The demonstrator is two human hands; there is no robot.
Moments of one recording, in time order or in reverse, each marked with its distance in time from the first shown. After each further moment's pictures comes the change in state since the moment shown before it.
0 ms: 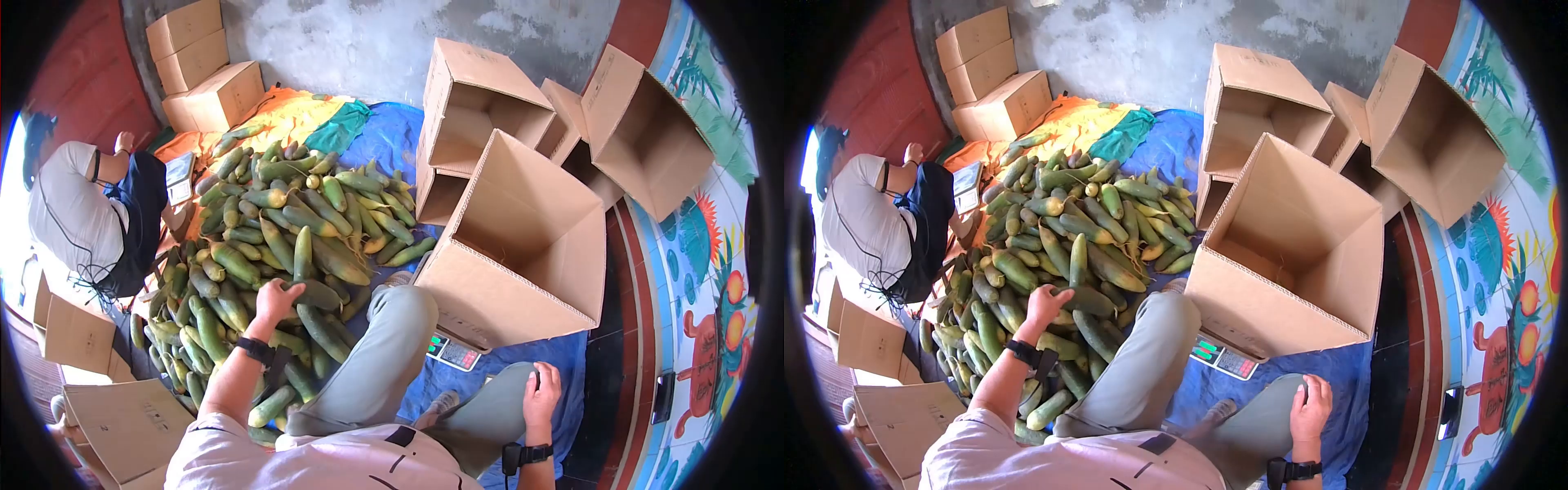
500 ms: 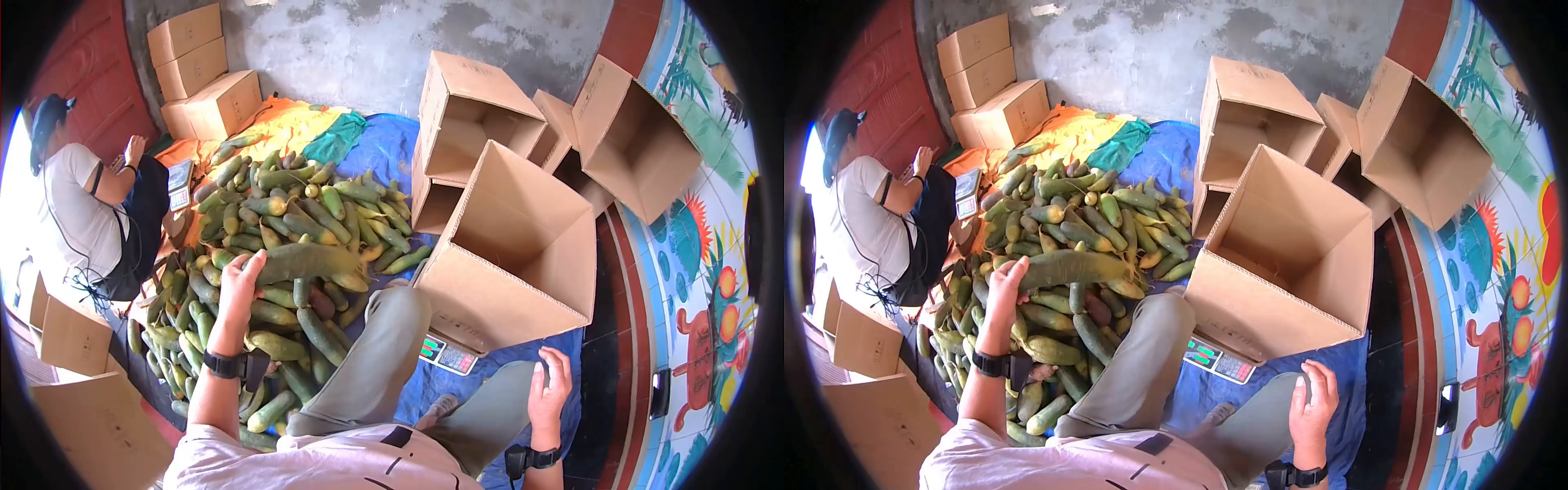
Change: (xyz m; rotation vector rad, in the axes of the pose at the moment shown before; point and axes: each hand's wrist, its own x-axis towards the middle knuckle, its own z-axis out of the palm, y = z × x) left_hand -0.047 0.075 -0.116 -0.709 0.086 0.024; right_hand 0.033 -0.077 -0.047 0.187 0.093 -0.133
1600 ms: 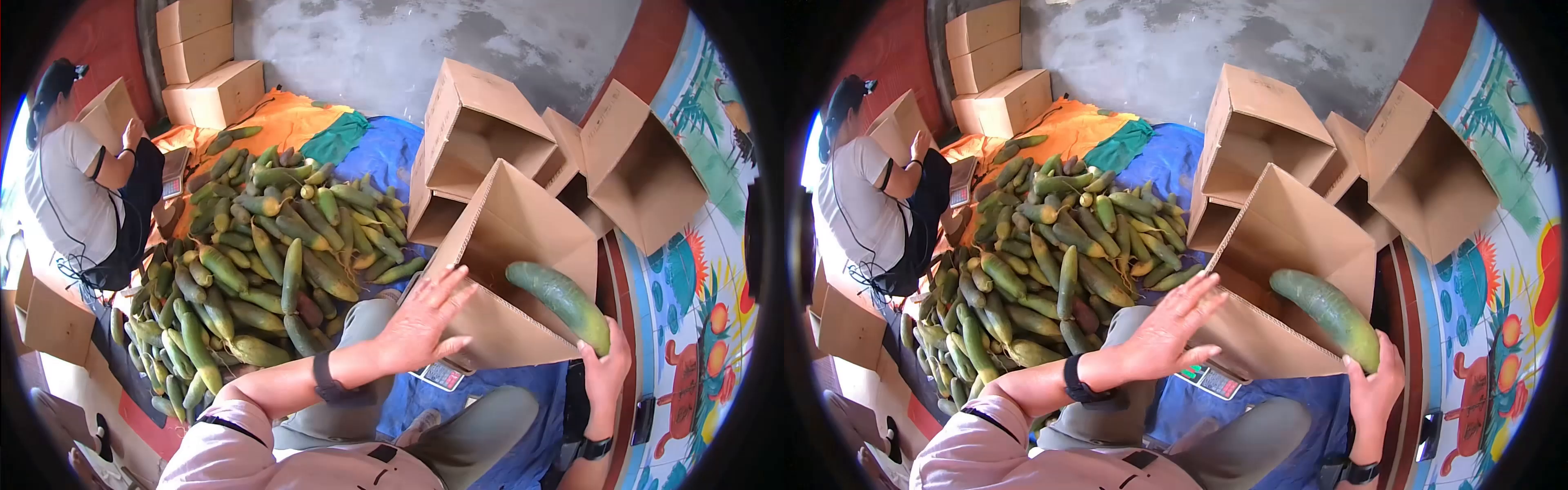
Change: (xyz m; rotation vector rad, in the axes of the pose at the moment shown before) left_hand -0.075 0.057 0.200 0.298 -0.650 1.018; right_hand 0.113 0.005 -0.054 -0.279 -0.003 0.097
